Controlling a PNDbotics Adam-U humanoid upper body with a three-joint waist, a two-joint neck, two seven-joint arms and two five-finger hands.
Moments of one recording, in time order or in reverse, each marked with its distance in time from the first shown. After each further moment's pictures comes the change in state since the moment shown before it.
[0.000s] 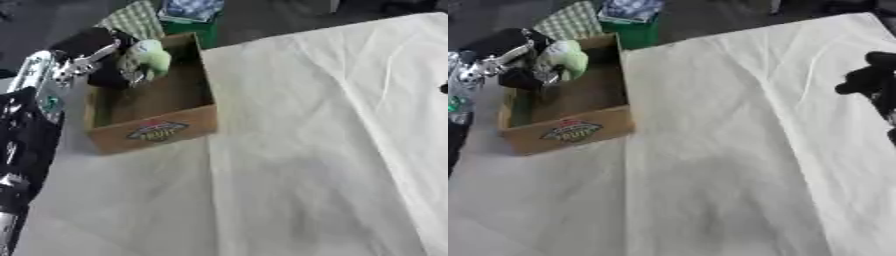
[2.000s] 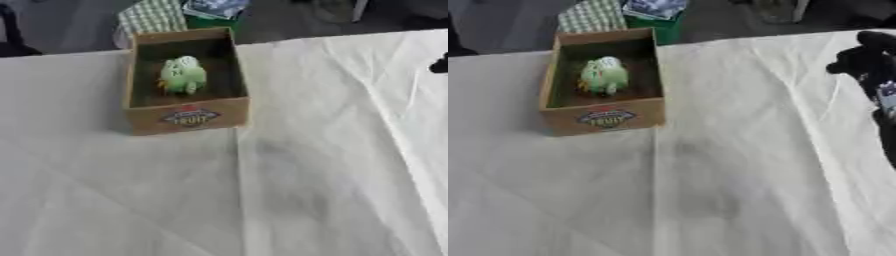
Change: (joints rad) left arm 0.177 -0.002 0.353 -0.691 0.075 0.336 0.290; right arm 0.034 0.007 -0.032 0.000 -0.001 -0.019 -0.047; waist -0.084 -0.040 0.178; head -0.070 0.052
